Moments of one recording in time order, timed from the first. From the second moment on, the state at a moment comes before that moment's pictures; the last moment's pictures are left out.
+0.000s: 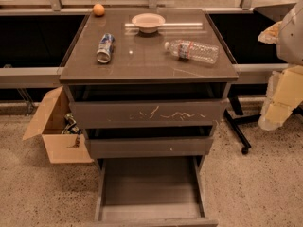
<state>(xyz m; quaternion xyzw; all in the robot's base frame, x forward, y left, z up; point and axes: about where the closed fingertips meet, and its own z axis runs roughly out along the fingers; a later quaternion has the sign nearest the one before) 0.438 -0.214 0.988 -0.60 0.78 -0.05 0.18</state>
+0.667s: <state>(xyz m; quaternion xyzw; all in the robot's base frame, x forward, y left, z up) 0.485 -0.212 0.982 -0.60 0.77 0.00 0.23</state>
